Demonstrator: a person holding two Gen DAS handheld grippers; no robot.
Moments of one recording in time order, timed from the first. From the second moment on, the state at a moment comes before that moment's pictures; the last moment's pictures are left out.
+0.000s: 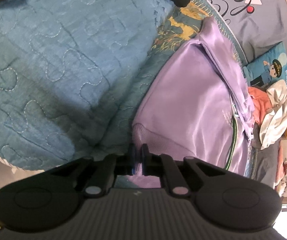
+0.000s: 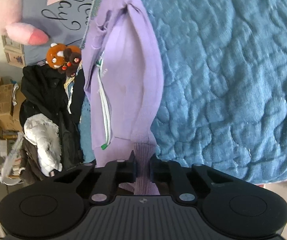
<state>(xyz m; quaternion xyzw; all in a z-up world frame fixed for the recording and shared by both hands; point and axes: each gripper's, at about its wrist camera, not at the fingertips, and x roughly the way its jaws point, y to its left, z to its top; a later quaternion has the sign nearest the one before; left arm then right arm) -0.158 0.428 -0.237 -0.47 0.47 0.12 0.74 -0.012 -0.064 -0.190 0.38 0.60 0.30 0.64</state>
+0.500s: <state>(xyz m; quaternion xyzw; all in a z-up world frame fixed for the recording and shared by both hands) -0.161 0.419 -0.194 -0.48 0.43 0.13 0.75 -0.009 -0.067 -0.161 0.42 0.57 0.31 0.64</state>
